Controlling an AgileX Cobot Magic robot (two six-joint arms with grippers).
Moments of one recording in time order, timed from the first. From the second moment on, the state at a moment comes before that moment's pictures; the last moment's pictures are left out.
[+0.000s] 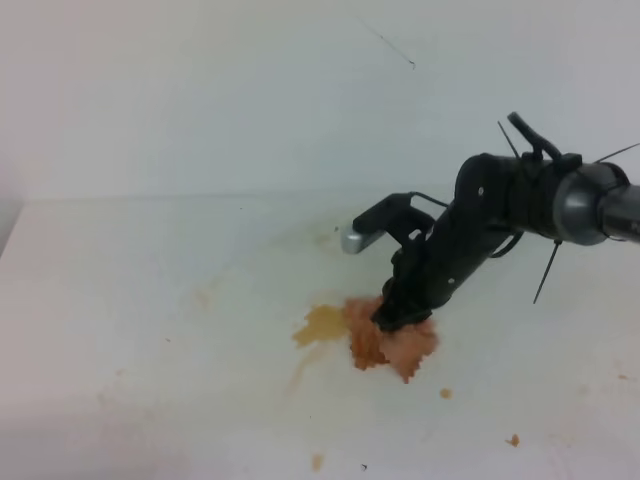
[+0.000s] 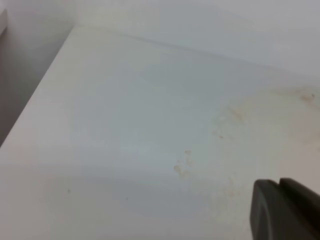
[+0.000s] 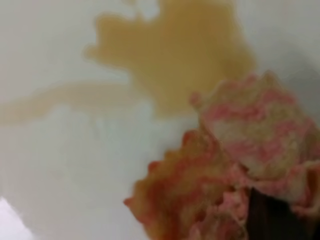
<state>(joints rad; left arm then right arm) 0.03 -0.02 0.04 -0.25 0.30 -0.07 0.51 2.19 -1.59 0.35 0.75 -0.61</state>
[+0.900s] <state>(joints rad) 0.03 -0.03 0.04 -0.25 0.30 -0.07 0.60 2.44 -1.99 0.48 0.89 -0.65</state>
